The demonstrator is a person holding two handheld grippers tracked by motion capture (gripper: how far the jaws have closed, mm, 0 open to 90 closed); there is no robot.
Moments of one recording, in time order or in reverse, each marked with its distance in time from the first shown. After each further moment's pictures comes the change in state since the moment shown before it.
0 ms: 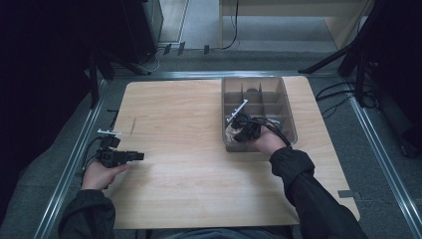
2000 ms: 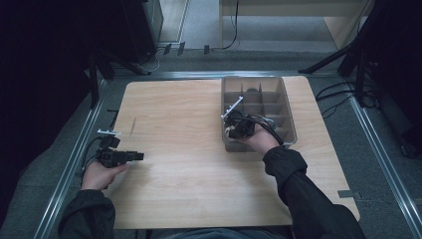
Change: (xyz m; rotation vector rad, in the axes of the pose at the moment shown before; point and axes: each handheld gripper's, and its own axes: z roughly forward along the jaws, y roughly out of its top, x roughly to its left) left arm 0.000 -0.001 0.000 -0.001 0.005 0.003; right arm 0.005 0.017 0.002 -0.050 0.012 0.025
